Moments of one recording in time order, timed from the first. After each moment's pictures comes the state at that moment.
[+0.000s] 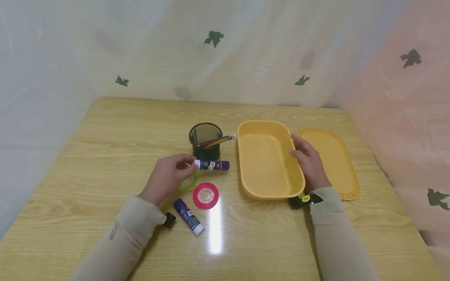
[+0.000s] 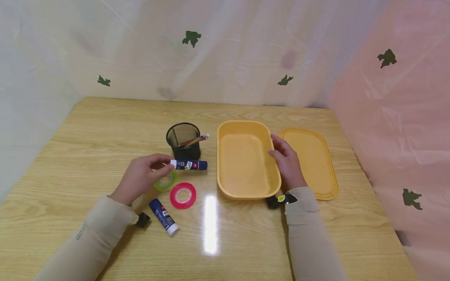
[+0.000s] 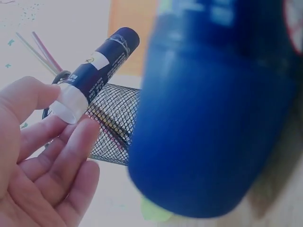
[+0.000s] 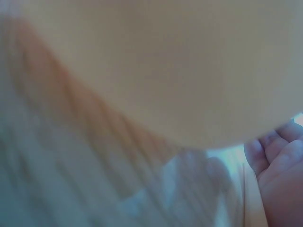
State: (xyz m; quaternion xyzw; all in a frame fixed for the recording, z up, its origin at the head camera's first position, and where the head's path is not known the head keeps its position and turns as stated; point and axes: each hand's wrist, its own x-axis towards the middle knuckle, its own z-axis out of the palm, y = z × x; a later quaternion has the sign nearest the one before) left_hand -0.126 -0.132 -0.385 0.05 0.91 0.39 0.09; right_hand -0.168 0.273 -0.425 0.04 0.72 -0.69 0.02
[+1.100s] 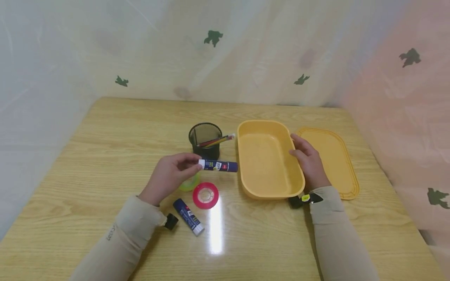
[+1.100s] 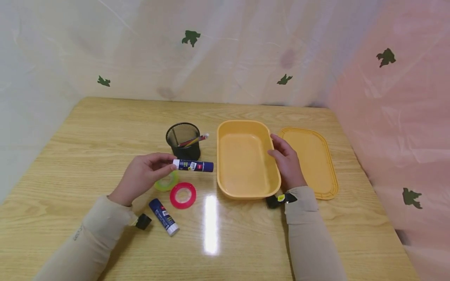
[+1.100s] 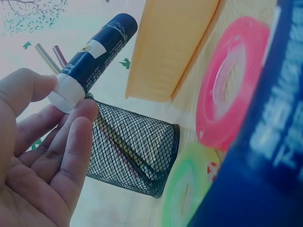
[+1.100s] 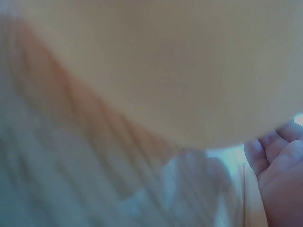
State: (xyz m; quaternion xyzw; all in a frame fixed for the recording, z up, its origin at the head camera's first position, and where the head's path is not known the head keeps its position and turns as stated) left_hand -0.120 -0.125 -0.370 0.06 0.87 0.48 0.10; right_hand -0.168 0.271 -0.424 0.04 0.73 -0.69 0.02
